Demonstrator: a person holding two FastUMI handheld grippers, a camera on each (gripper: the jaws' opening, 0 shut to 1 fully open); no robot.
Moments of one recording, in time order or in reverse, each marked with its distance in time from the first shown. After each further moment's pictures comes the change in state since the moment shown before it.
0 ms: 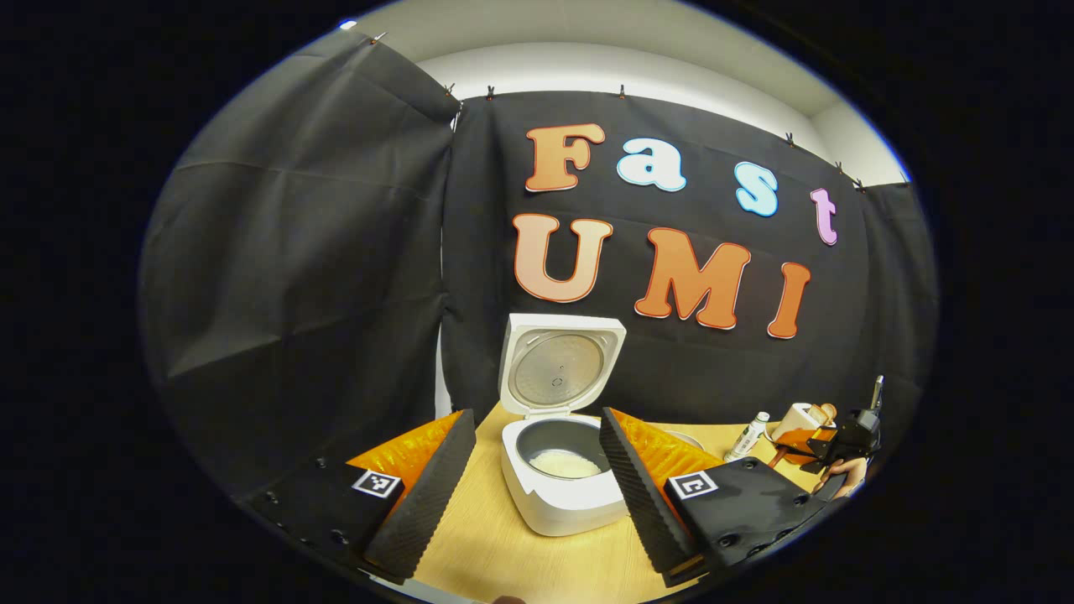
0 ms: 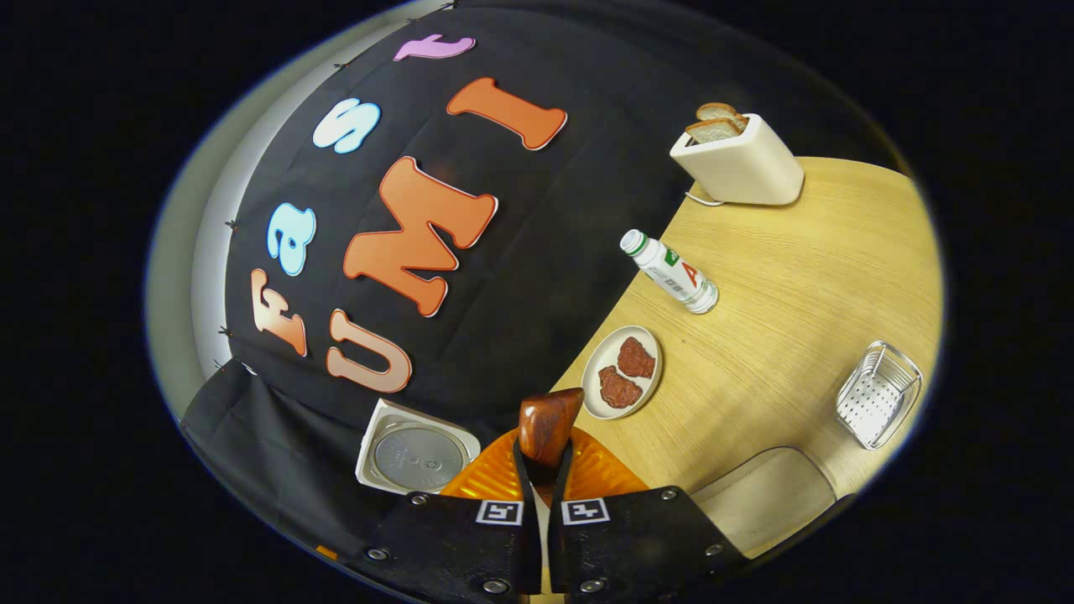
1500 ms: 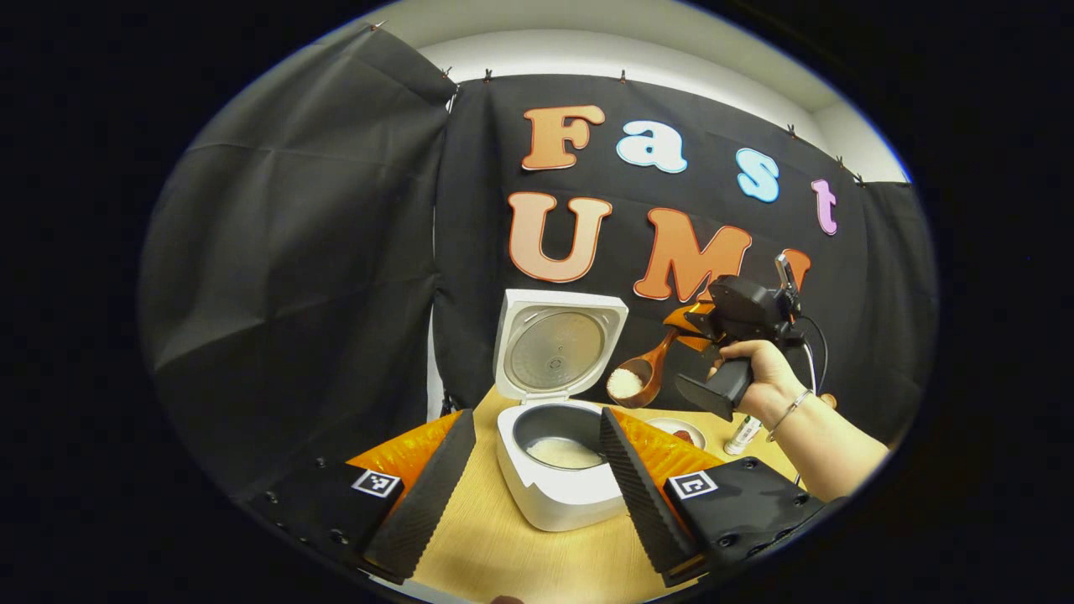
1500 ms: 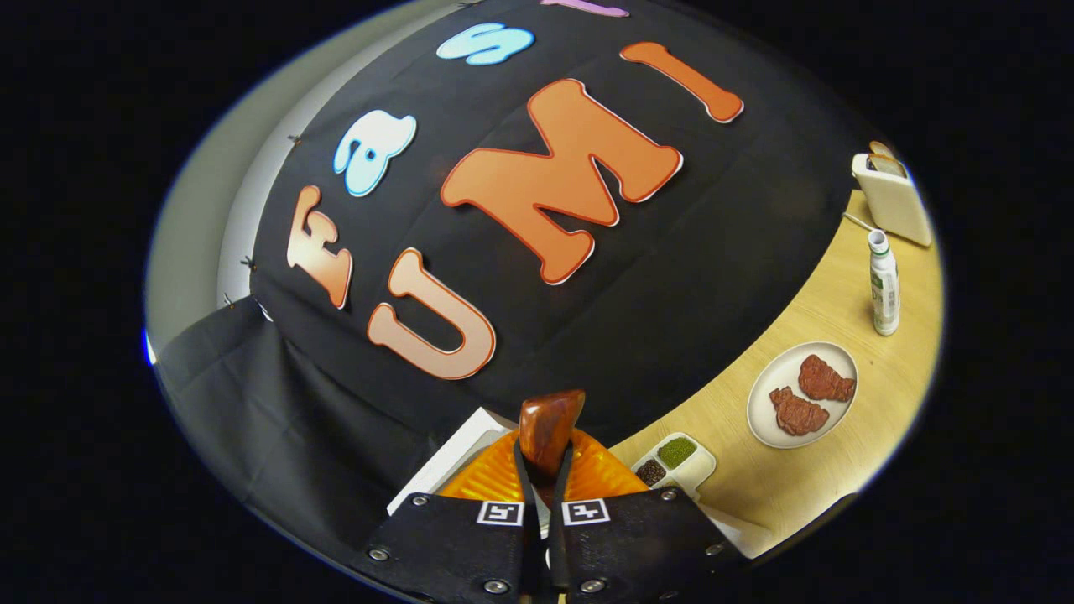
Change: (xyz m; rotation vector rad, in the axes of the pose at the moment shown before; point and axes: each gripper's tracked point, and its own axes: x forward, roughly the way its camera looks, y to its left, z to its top) left arm 0.020 0.011 -0.023 0.005 0.066 -0.010; right arm 0.169 0.230 -0.067 -0.264 -0.031 0.151
